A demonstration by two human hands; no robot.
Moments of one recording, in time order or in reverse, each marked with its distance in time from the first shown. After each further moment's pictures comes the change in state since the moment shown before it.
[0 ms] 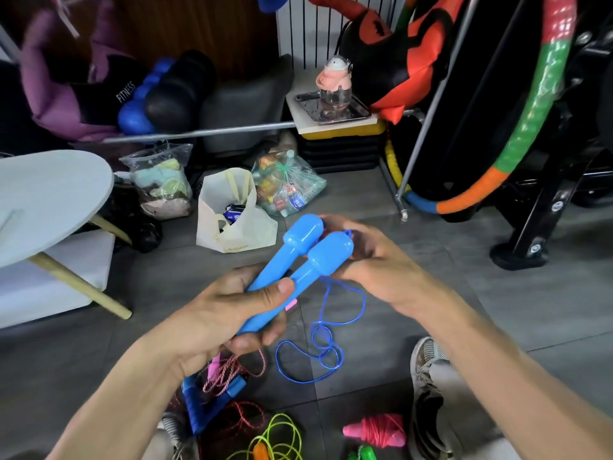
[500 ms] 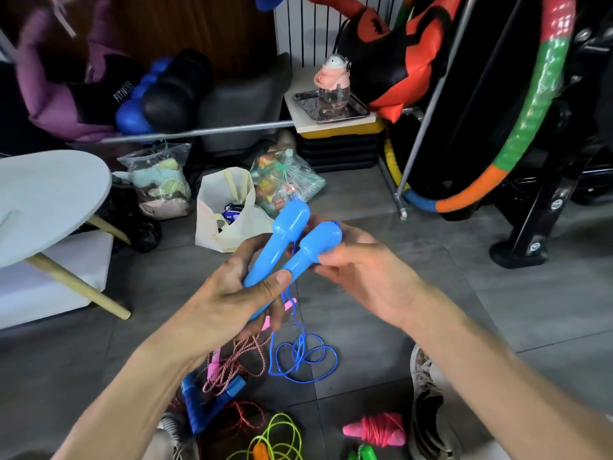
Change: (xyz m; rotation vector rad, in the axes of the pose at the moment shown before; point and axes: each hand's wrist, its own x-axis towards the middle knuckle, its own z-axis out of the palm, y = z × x) left_hand 0.011 0.000 0.004 0.184 0.146 0.186; right_hand 0.006 0.005 0.010 0.538 0.002 0.149
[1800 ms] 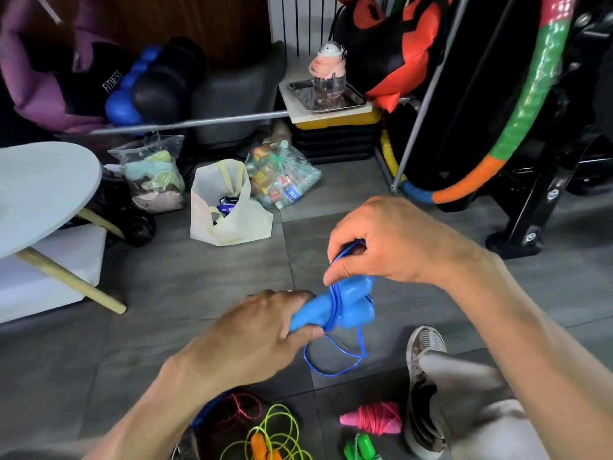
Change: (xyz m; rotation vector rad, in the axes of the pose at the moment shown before) left_hand -0.004 -0.017 0.035 0.964 -0.126 0.128; right_hand -0.013 -0.052 -0.018 -1.651 -0.082 -0.278
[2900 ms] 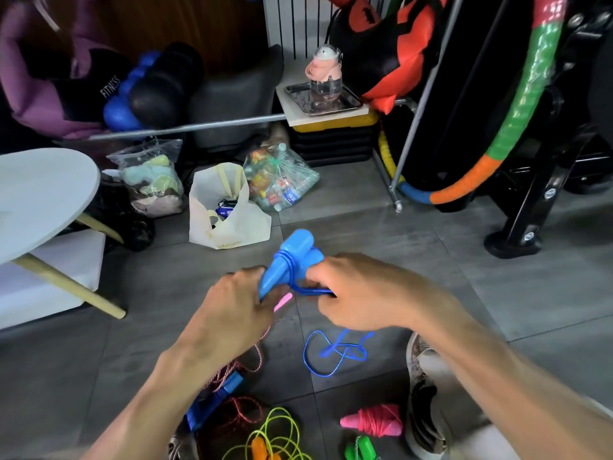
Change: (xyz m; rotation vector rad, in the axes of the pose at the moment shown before) left_hand 0.019 -0.023 0.005 -0.110 0.280 -0.322; right_hand -0.006 -0.032 0.040 0.060 -0.225 0.157
